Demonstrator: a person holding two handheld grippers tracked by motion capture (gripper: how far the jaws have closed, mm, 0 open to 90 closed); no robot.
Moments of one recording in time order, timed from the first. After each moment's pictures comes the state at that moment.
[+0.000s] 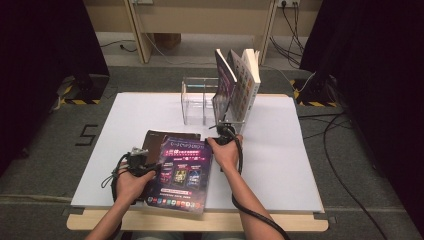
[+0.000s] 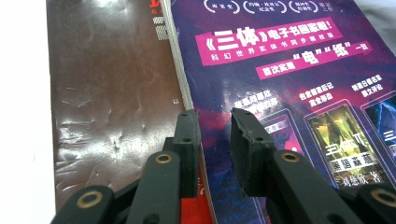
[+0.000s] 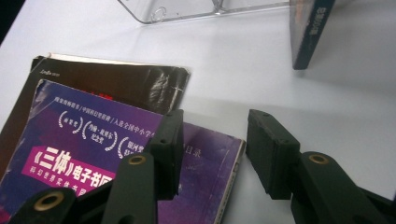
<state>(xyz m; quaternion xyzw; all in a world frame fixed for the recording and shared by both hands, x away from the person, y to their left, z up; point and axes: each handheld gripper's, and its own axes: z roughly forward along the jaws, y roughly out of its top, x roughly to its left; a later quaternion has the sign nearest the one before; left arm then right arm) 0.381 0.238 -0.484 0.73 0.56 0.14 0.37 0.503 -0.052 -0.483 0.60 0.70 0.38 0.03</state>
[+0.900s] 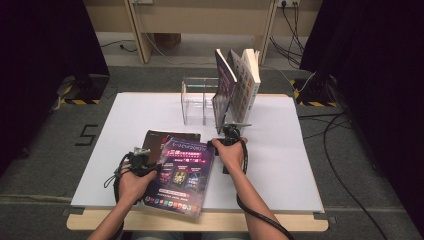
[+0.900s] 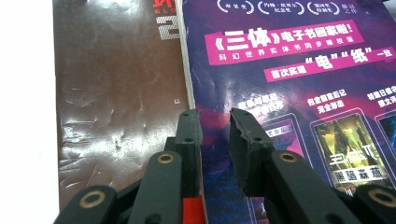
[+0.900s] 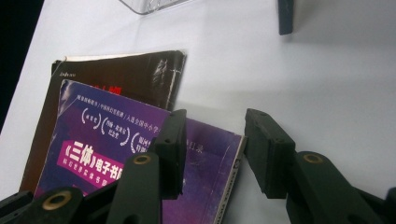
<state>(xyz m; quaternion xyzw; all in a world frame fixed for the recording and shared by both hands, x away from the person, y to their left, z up) 0.381 0.232 -0.481 0.73 0.57 0.16 0.34 0.497 -0.067 -0.482 0.64 0.67 0.38 -0.03</state>
